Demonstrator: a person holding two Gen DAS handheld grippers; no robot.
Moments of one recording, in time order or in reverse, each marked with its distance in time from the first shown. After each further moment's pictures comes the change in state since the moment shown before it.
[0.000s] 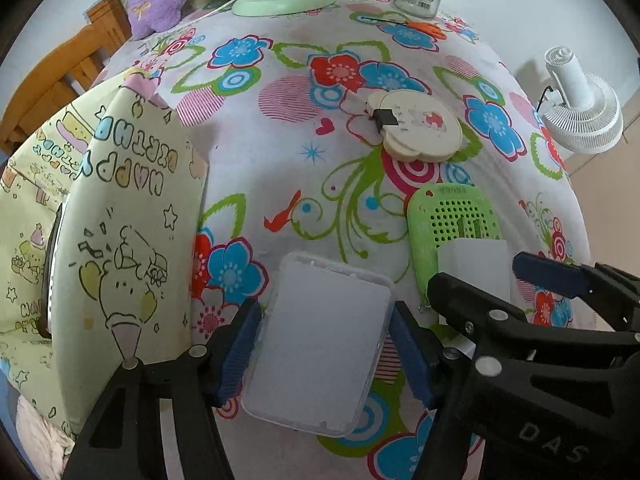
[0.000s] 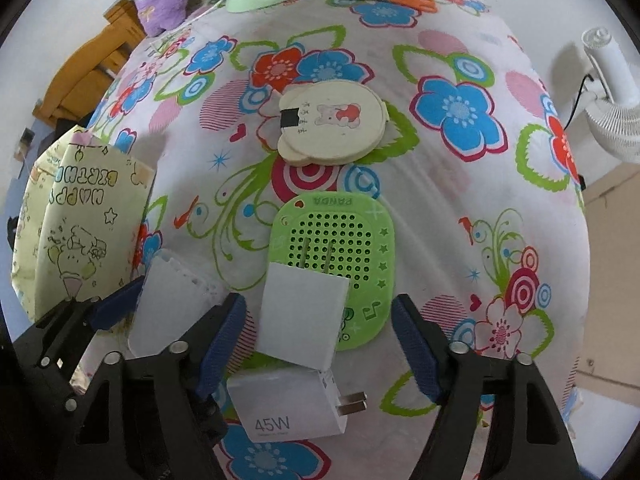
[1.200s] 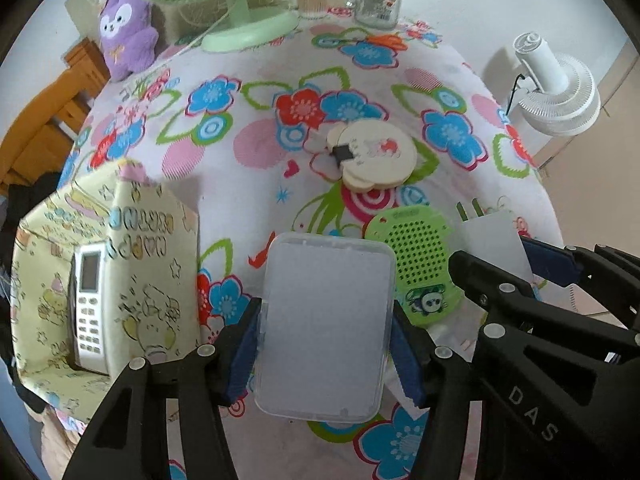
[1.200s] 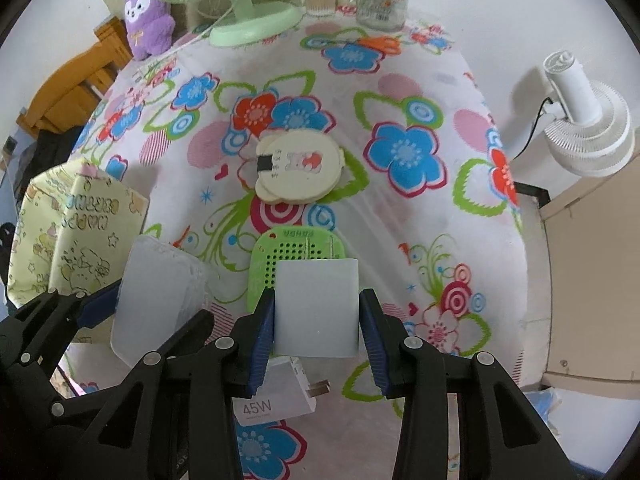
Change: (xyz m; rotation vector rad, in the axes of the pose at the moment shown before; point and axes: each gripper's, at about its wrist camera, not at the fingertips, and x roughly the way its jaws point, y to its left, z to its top) left arm -0.037 -0.022 0.021 0.113 -0.020 0.002; right arm -0.051 0.000 0.004 0.002 -0.100 -0.128
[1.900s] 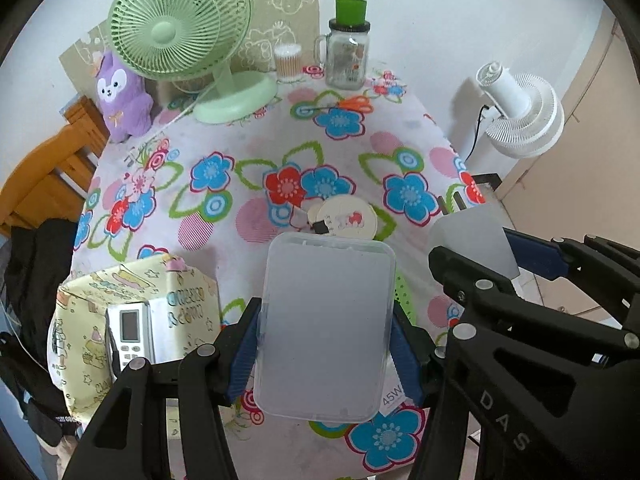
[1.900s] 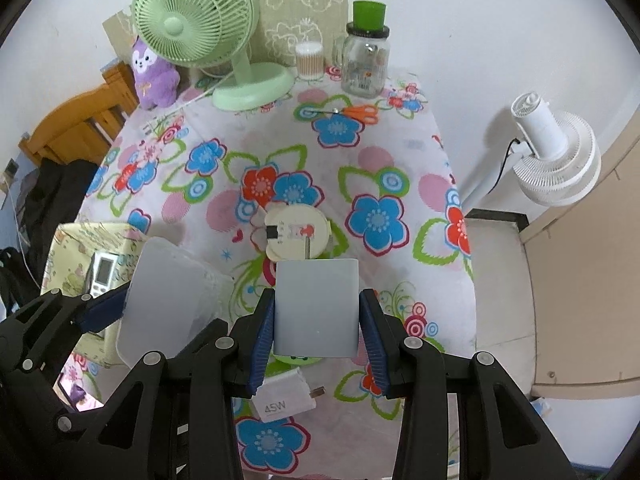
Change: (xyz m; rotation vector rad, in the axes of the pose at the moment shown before) left arm -0.074 -0.006 0.028 0.070 -0.114 -0.036; right arm -0.081 0.009 0.024 0.021 -0.121 -0.044
